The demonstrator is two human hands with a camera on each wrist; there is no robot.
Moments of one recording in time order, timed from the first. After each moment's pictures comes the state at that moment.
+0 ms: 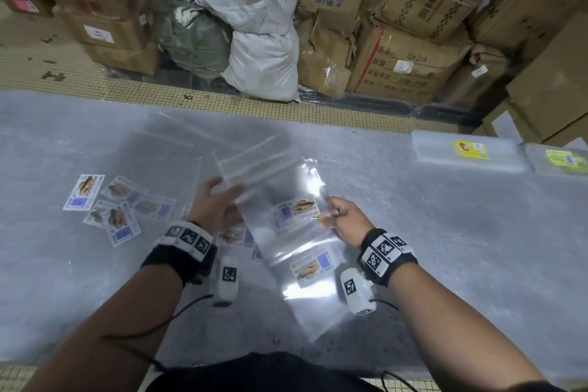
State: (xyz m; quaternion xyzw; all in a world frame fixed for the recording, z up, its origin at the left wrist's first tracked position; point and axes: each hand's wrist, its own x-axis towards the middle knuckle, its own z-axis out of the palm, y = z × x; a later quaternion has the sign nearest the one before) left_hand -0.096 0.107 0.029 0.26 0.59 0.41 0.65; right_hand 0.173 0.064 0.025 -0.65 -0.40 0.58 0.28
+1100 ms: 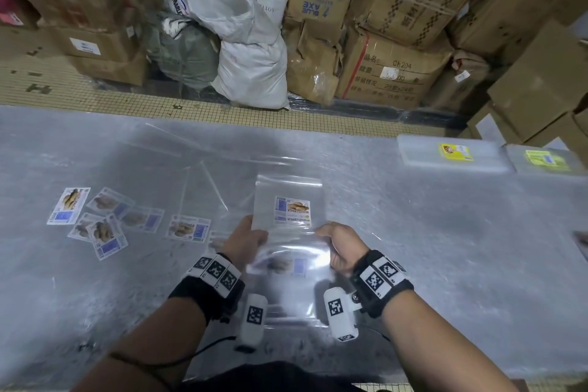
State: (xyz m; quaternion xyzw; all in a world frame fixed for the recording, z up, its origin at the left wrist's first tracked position) left_hand -0.035 0.065 0.018 0.37 0.61 0.25 0.65; right_hand 0.170 0.048 0.013 -0.67 -0.20 0.64 0.32
